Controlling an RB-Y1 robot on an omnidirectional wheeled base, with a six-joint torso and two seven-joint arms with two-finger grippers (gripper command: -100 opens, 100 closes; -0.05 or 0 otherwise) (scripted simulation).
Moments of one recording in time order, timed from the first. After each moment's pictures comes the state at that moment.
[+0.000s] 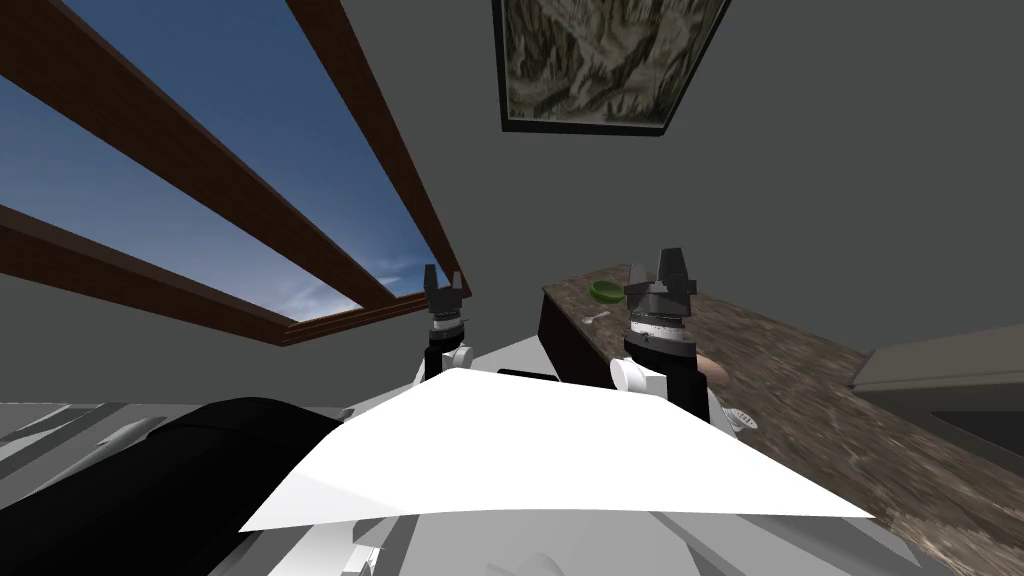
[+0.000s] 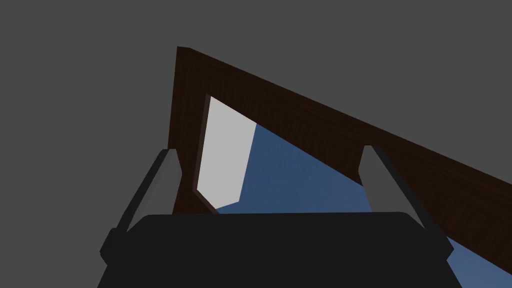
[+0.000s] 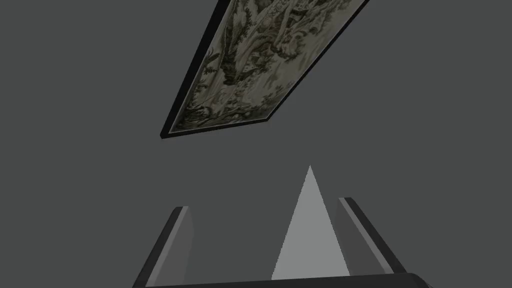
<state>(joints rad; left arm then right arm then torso) 0.47 0.03 -0.06 -2.26 0.03 -0.63 -0.03 0.46 -0.02 0.00 -2.37 0.09 -0.42 0.07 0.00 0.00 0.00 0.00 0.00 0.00</state>
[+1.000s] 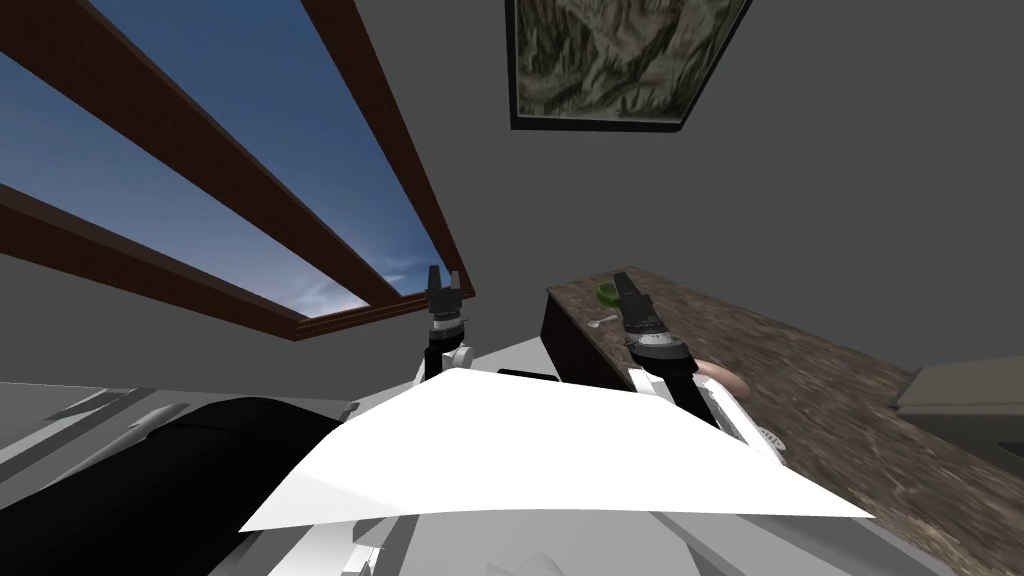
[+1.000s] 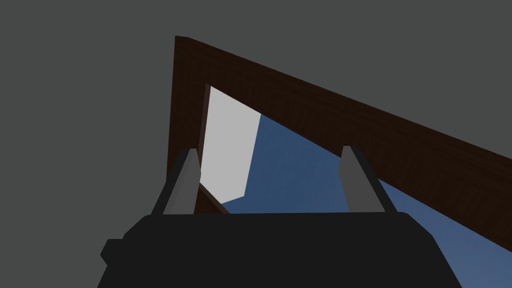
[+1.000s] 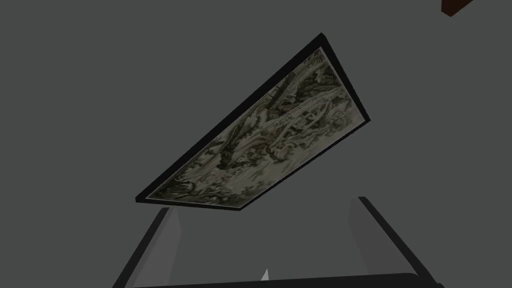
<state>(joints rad) 0.47 0.03 -0.06 -2.26 0.03 -0.63 -0.03 0.47 -0.28 -0.05 -2.24 0.28 -0.52 0.10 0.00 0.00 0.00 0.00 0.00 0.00</state>
